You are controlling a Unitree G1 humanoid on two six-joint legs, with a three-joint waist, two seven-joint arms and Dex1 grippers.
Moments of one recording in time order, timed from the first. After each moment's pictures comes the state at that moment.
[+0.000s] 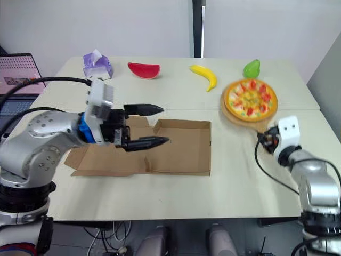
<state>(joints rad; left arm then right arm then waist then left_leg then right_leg) -0.60 0.77 0.06 -0.35 -0.73 0.72 -1.01 -0.27 -0.58 -0.23 -0.21 0.28 0.67 0.42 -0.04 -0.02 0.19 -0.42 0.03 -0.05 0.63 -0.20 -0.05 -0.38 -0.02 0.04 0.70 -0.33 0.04</state>
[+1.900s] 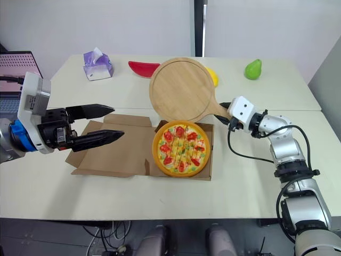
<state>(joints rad) -0.37 1.03 0.42 -0.41 -0.98 0.95 -0.91 -0.74 -0.56 0.10 0.45 0.01 -0.21 0.86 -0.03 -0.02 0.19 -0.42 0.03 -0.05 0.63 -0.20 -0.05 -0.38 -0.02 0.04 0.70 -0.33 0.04</state>
